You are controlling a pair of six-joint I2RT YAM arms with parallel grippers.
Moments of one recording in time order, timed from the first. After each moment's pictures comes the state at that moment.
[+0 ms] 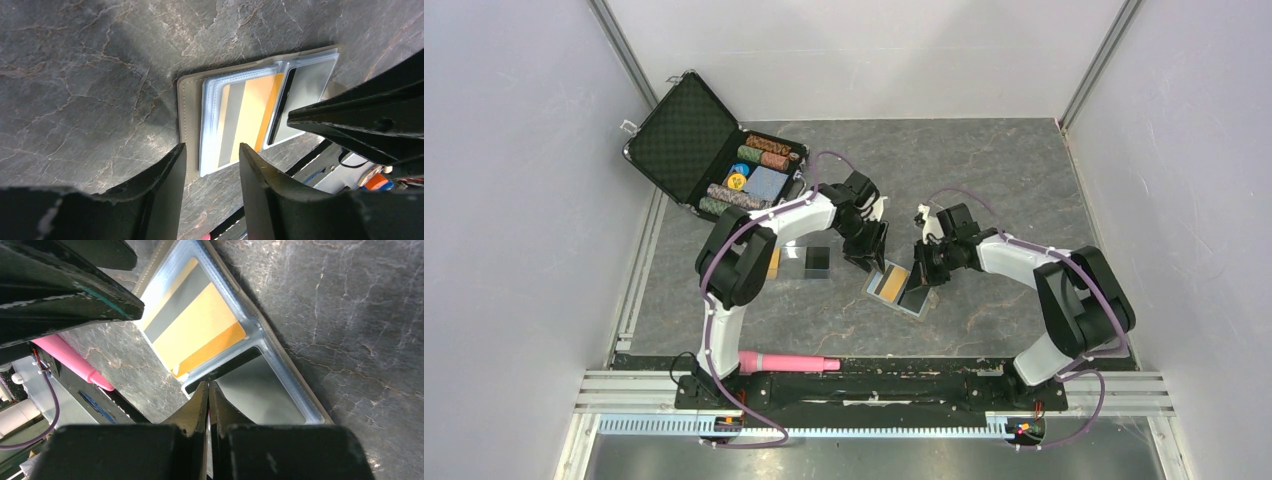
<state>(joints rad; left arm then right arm) -0.66 2.06 1.50 -0.67 0.45 -0.34 0.39 1.58 0.78 -0.30 -0.54 0.30</state>
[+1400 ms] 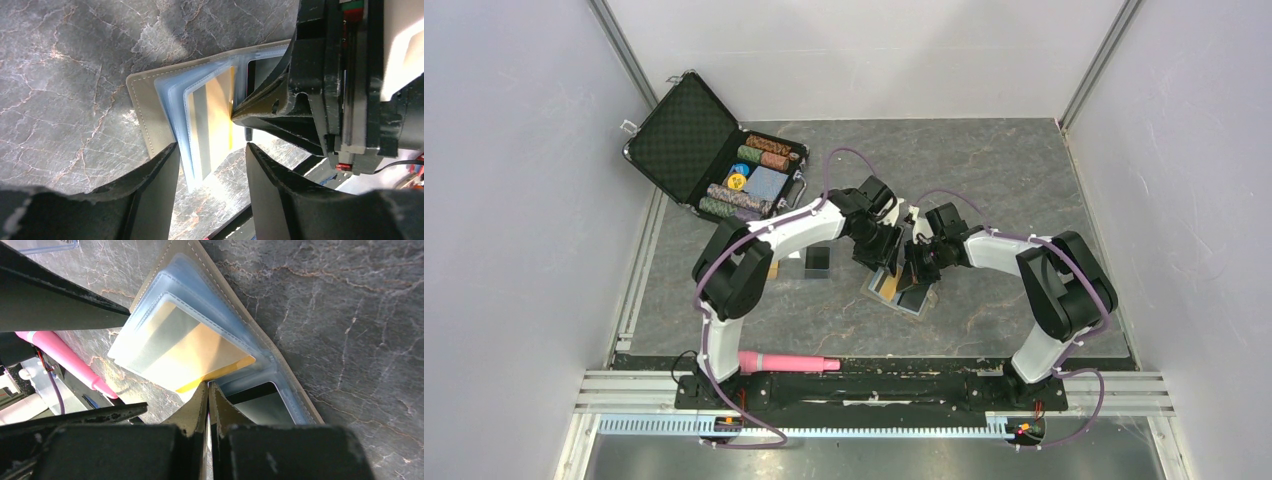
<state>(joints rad) -0.76 1.99 1.50 -0.66 0.33 -0.34 0.44 1.70 0.83 -0.24 -0.55 0.33</state>
